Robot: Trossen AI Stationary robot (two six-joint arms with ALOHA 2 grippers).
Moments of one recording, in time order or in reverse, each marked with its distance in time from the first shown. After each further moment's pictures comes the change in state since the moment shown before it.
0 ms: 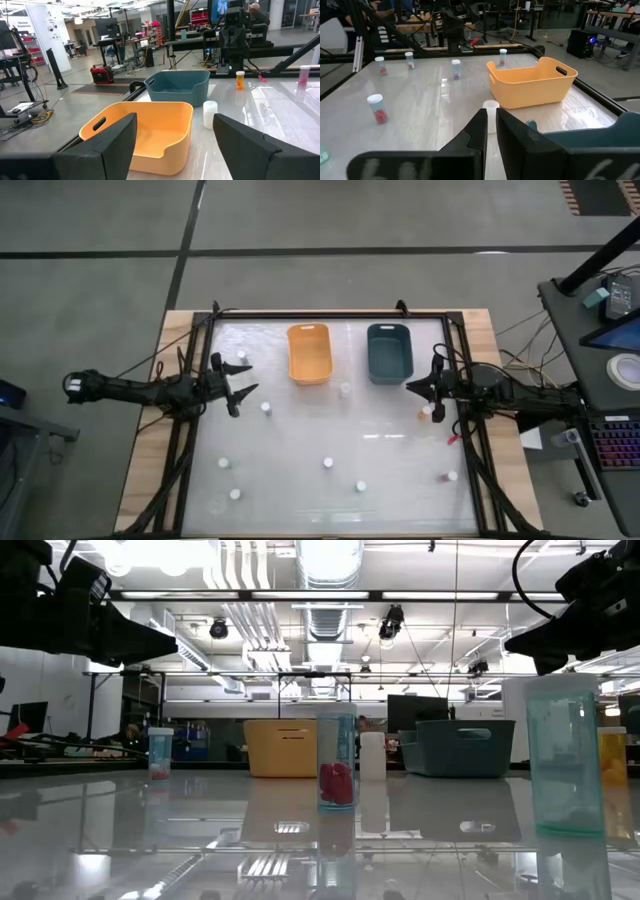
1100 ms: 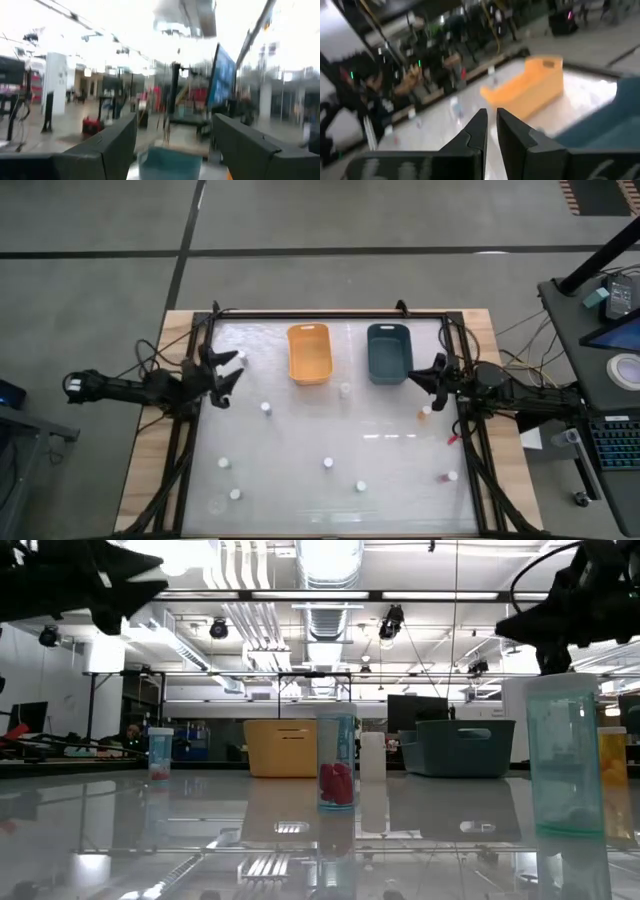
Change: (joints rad) left arm 0.000 0.002 0.000 0.488 0.016 -0.005; right arm 0.002 0.013 0.000 0.153 0.151 0.437
